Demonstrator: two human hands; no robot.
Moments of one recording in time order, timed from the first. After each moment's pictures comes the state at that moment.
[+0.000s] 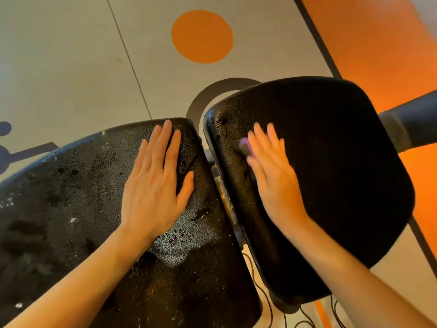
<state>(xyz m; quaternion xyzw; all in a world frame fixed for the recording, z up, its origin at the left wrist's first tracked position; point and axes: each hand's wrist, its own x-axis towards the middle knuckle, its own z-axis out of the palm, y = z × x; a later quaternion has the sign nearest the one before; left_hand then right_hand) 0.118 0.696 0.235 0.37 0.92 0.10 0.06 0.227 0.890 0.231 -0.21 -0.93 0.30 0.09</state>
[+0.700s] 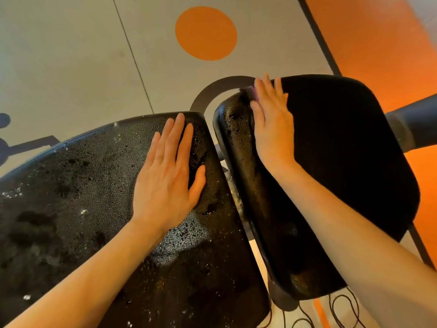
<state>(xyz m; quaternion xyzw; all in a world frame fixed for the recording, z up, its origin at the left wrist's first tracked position) 0.117 0.694 0.233 0.37 0.92 0.13 0.05 0.144 0.909 0.231 -0.25 -0.92 0.27 0.11</state>
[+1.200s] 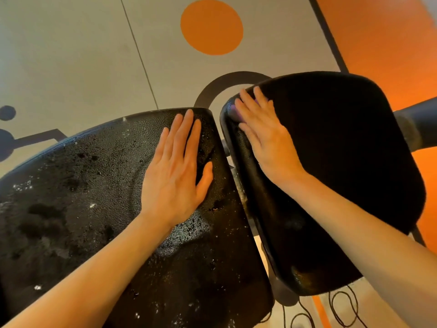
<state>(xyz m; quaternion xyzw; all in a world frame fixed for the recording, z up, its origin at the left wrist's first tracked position) 0.116 0.695 0.233 0.38 0.92 0.14 0.04 0.163 0.897 0.231 -0.11 -0.95 0.27 0.07</state>
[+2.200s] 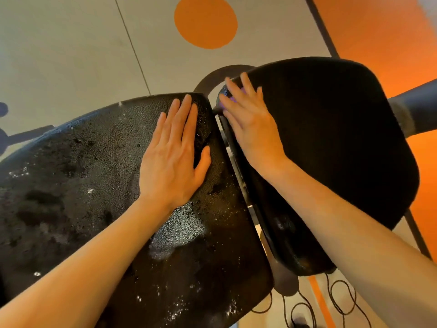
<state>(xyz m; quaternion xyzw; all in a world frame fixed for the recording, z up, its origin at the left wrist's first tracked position) 0.117 0.693 0.229 0.38 0.91 0.13 0.02 0.161 0.866 0.229 -0.10 -0.97 0.19 0.09</state>
